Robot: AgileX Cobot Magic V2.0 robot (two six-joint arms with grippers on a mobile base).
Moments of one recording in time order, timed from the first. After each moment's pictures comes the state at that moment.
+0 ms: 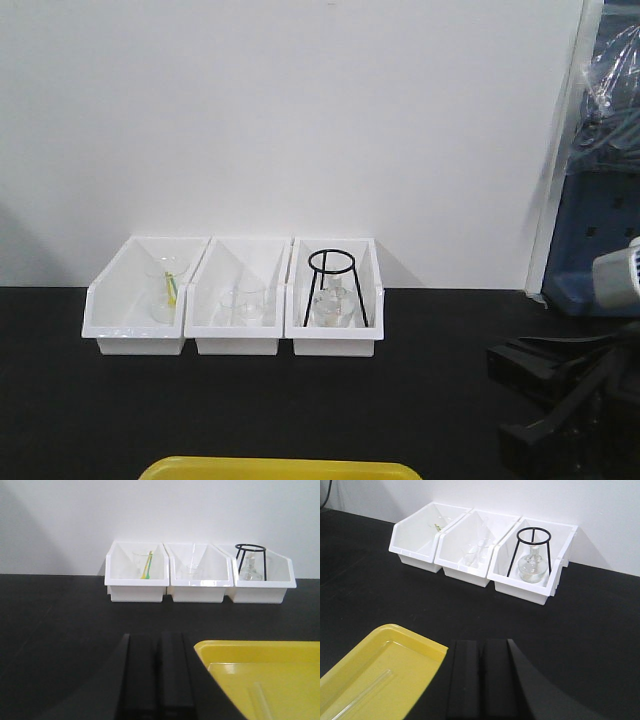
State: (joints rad) left arm -0.05 -0.01 0.03 0.01 0.11 -0.17; right arm 0.58 0.92 -0.89 -0.22 0.43 0.29
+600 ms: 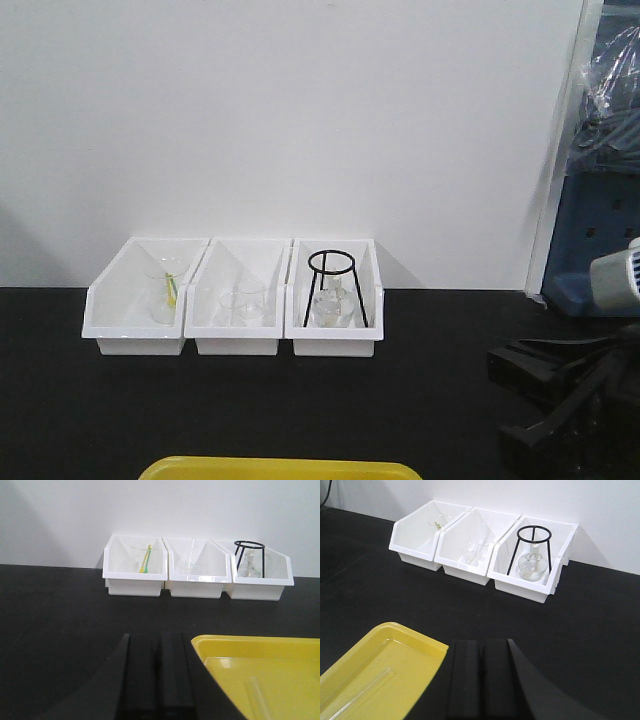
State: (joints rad) left arm -0.05 -0.01 0.03 -0.01 0.13 -0.16; right arm 0.58 0.92 -0.89 -0.22 0.44 0.29
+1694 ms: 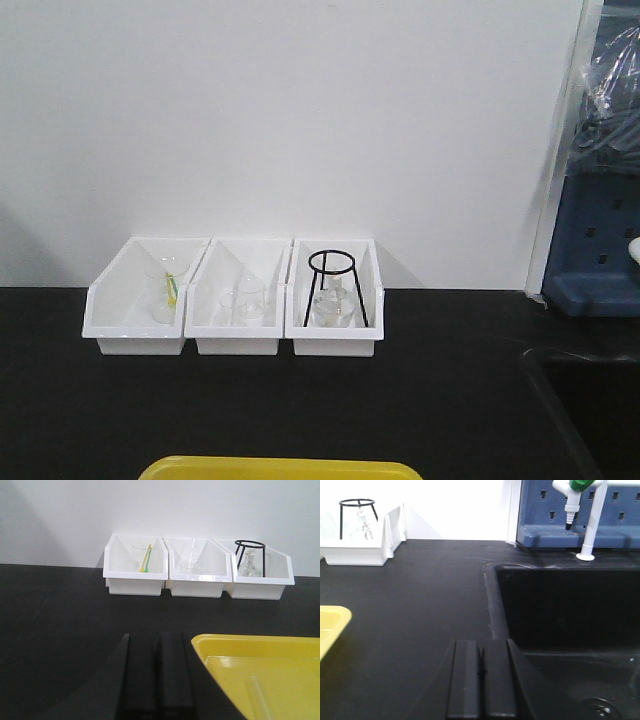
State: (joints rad) left arm -0.05 -0.01 0.03 -0.01 0.13 -0.16; right arm -0.01 -0.01 0.03 -0.13 0.26 0.11
